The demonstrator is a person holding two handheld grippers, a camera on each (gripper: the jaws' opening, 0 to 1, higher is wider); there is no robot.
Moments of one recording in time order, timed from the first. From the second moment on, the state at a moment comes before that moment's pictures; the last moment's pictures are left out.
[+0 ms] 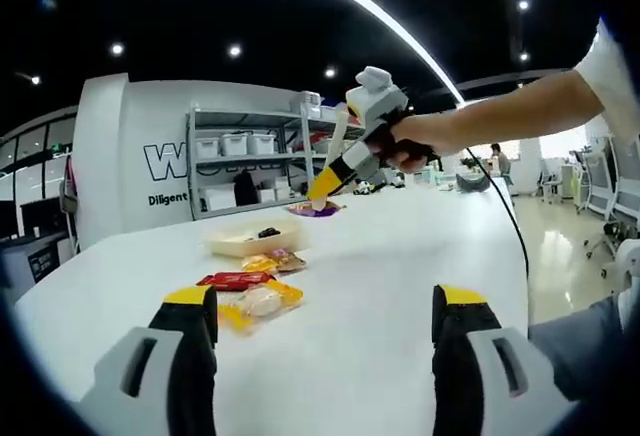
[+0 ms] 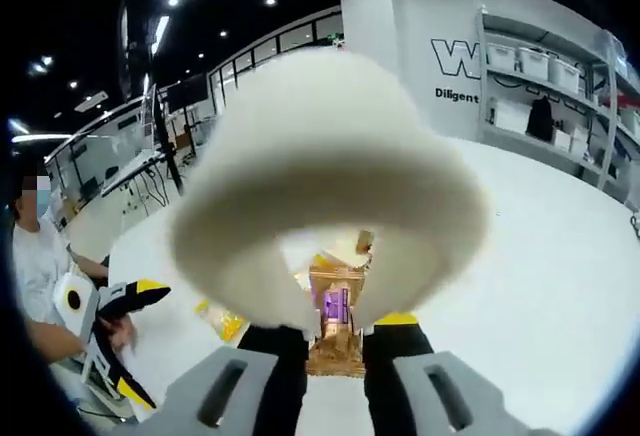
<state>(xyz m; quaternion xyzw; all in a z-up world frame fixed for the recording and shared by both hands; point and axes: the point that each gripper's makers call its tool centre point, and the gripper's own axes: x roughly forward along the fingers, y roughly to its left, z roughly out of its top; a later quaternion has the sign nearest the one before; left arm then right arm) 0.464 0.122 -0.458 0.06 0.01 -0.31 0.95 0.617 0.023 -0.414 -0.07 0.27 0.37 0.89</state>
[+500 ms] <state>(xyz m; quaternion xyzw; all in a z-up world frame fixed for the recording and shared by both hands) 0.463 0.123 -0.455 0.06 -0.01 -0.31 0.95 0.655 0.032 -0.419 -0.07 0.27 0.36 0.89</state>
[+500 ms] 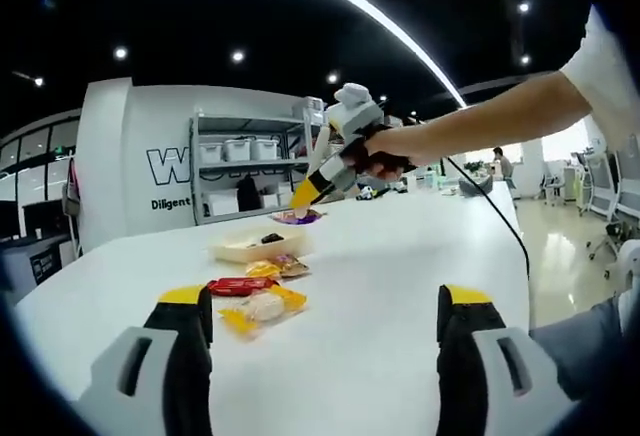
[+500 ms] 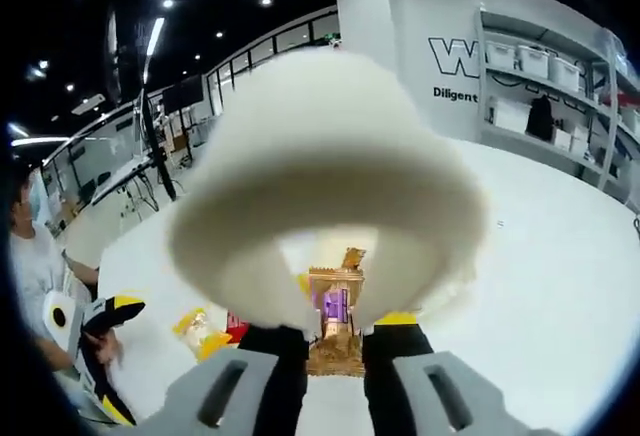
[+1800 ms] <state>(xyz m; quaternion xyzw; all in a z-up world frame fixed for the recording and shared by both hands) 0.464 0.124 -0.453 0.05 -0.01 -0.30 0.95 0.704 0.036 -0.453 -0.06 0.27 0.32 0.91</state>
